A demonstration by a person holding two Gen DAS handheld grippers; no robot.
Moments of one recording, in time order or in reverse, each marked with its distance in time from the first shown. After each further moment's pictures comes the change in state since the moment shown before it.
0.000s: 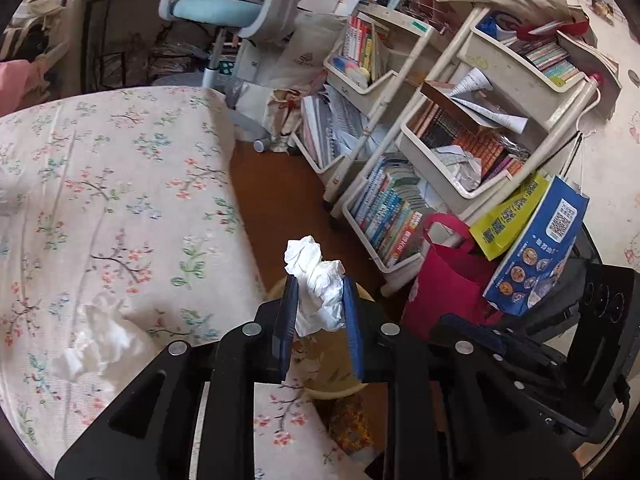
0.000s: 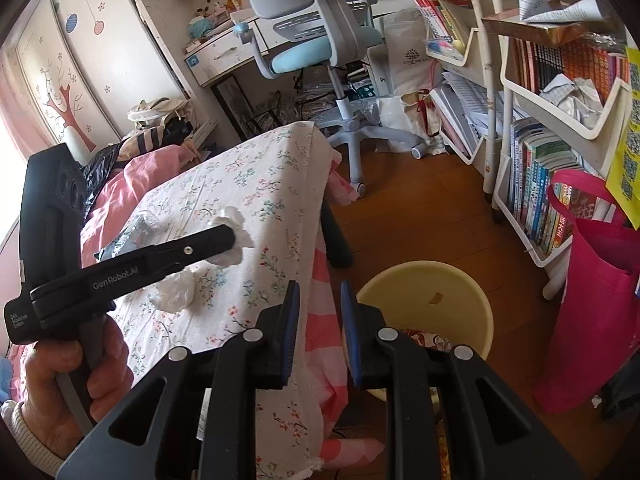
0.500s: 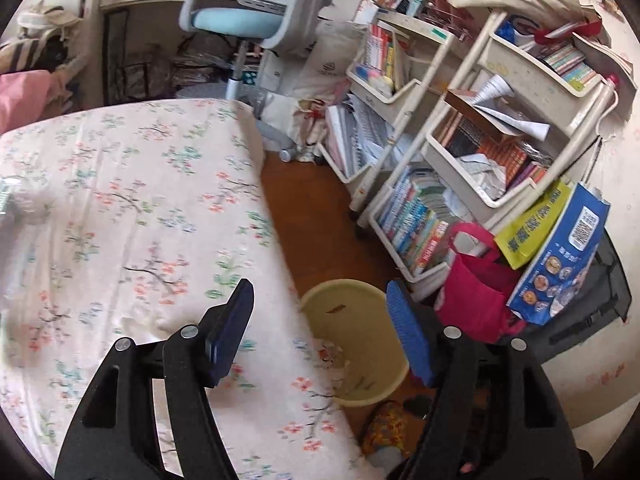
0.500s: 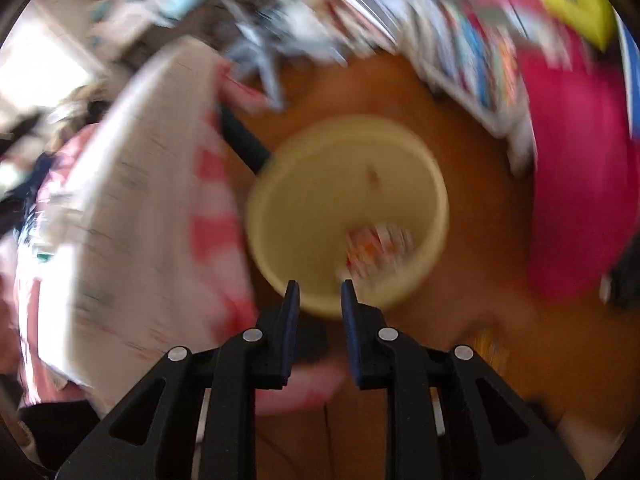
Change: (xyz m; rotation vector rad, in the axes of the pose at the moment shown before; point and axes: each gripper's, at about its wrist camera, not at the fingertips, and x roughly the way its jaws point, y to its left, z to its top) left arm -0.016 0.011 0.007 -0.015 -0.059 0.143; right arm 0.074 -0.082 -0.117 0.354 0.313 -0.170
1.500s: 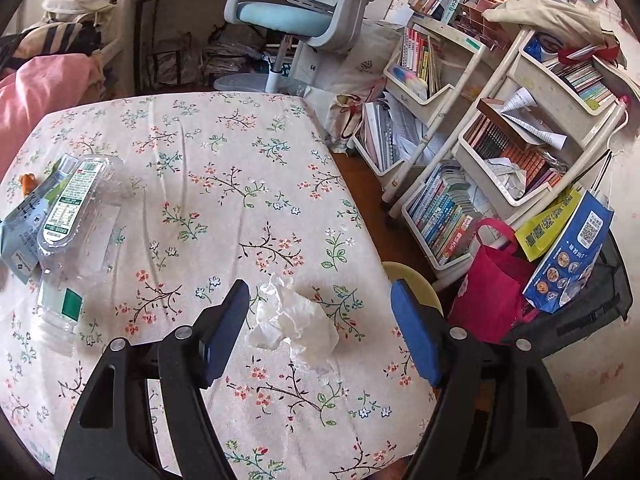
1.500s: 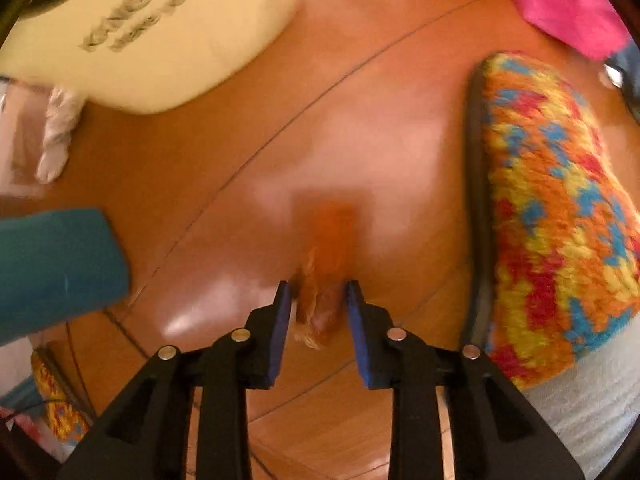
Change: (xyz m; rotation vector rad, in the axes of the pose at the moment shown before) left arm -0.054 0.078 -0.003 -0.033 0.050 0.042; right arm 0.261 -0.097 -0.127 0.226 0.270 -0.383
